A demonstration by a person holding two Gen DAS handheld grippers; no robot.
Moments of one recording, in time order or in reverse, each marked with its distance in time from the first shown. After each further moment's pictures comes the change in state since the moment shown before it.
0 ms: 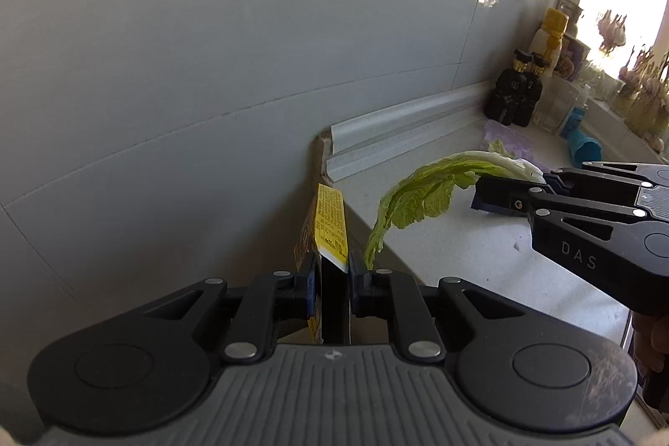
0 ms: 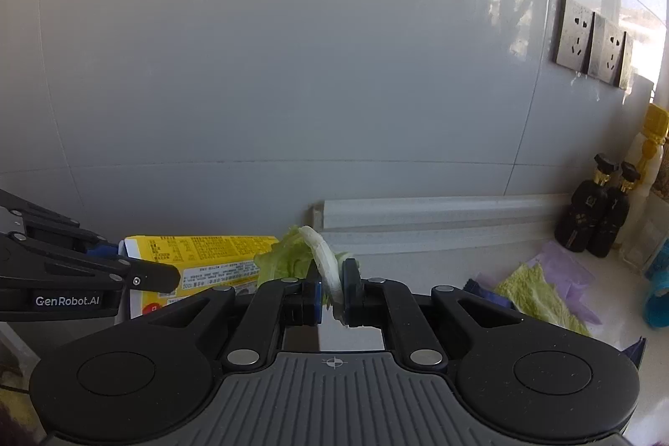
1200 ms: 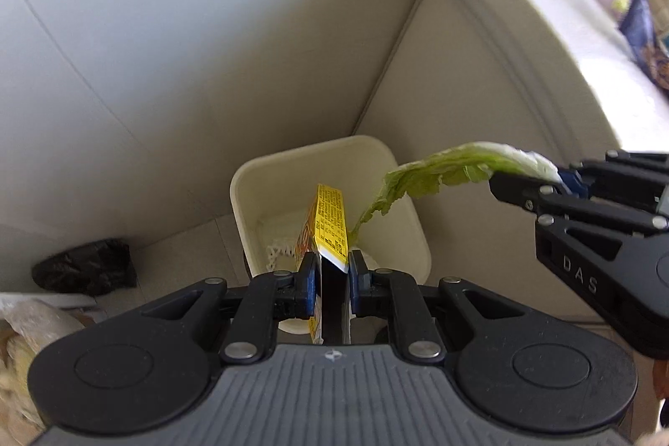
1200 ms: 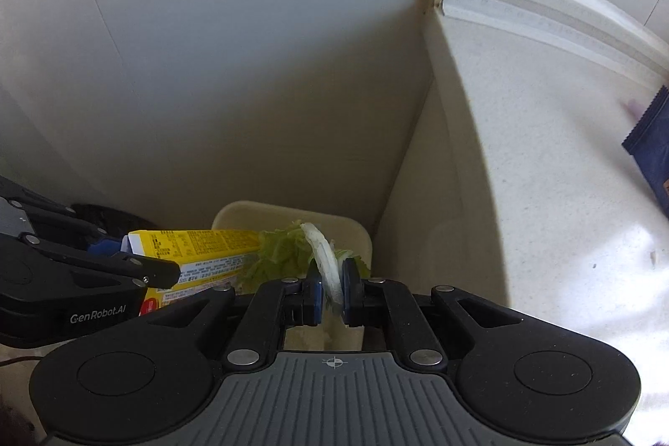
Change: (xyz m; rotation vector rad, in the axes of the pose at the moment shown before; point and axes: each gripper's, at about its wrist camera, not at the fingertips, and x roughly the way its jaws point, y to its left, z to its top) left arm 0.096 0.062 -0.120 -0.227 0.475 0.062; right arm 0.109 0.077 -0.102 -0.093 0.503 0.088
